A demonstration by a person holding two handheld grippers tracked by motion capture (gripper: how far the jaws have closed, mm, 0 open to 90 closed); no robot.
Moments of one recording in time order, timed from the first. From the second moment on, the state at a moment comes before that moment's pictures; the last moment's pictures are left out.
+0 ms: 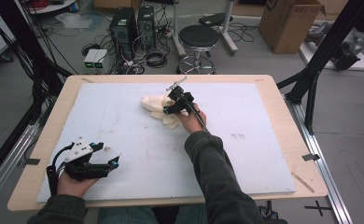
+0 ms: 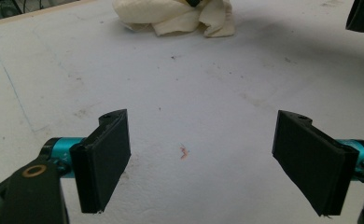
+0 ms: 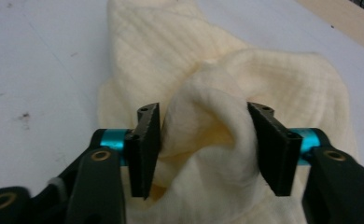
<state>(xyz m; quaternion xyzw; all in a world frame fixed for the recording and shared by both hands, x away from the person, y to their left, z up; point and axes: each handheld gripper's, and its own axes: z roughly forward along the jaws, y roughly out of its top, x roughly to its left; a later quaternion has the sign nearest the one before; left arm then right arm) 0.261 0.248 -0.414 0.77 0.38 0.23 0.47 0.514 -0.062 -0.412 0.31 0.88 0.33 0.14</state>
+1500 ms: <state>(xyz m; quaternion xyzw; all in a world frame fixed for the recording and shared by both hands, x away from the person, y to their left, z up) 0.261 0.244 -0.415 0.77 0.37 0.23 0.47 0.463 -0.116 -0.381 0.30 0.83 0.46 0.08</state>
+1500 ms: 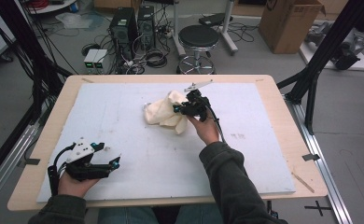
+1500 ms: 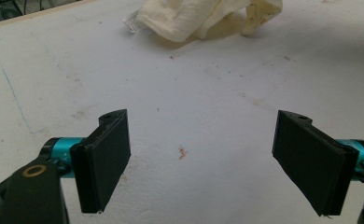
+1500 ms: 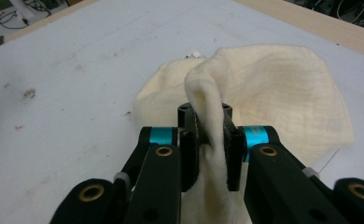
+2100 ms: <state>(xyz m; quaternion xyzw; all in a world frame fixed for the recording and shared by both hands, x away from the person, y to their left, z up) 0.261 0.241 -0.415 0.77 0.37 0.23 0.47 0.428 -0.131 -0.373 0.30 0.82 0.48 0.06</state>
